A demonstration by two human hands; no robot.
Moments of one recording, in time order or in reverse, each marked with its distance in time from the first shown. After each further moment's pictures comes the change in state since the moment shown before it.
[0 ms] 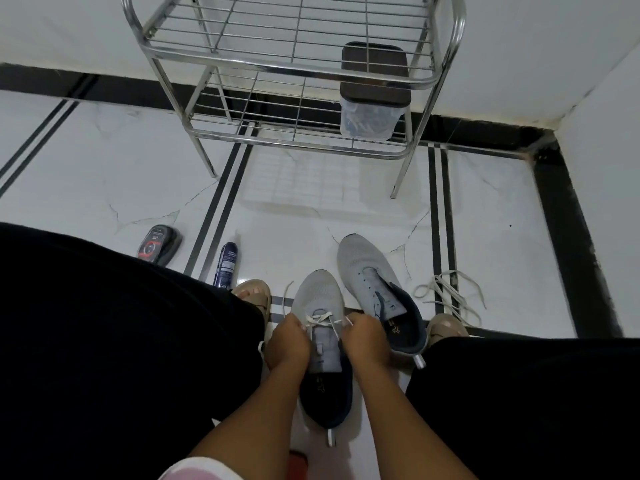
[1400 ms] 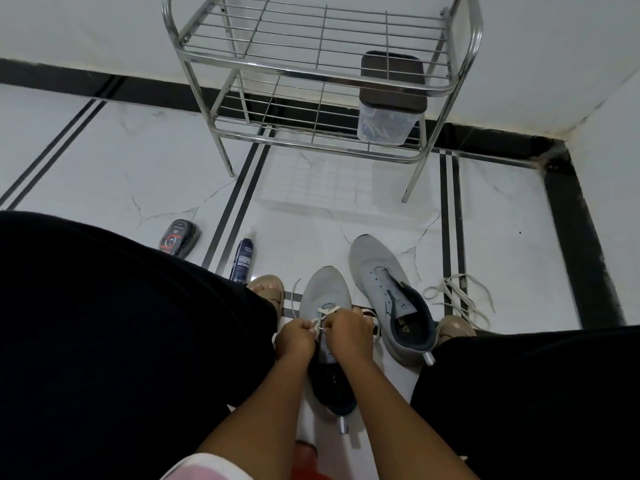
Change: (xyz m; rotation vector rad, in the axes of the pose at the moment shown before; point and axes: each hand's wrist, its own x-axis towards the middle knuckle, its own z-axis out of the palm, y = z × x) left_hand 0.009 -0.023 0.009 -0.429 -0.108 -0.118; right_hand -0.020 -0.036 0.018 -0.331 -0.005 -0.337
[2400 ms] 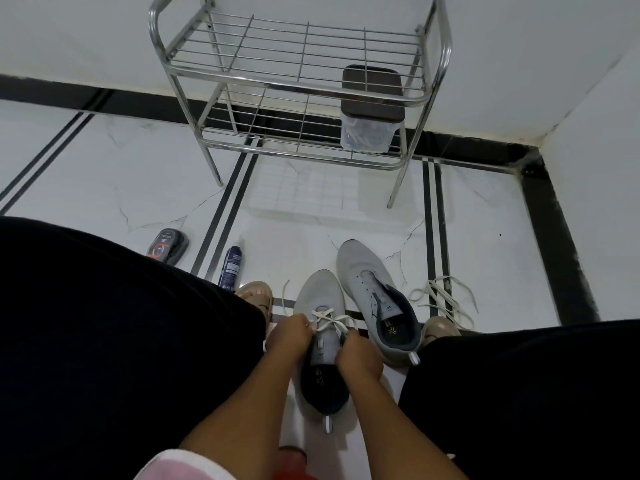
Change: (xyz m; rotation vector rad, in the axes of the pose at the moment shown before) left_hand -0.010 0.036 -0.015 0.586 -0.168 0.207; right_hand -0.020 0.035 0.007 0.187 -0.179 0.371
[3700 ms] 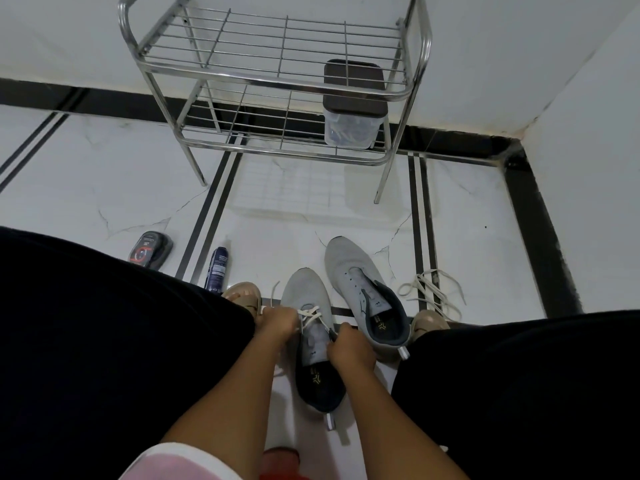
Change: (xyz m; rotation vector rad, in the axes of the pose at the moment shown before) left_hand 0.006 0.013 -0.017 -0.091 0.047 -0.136; right_hand 0.005 0.003 -0.009 0.055 -0.008 -0.031
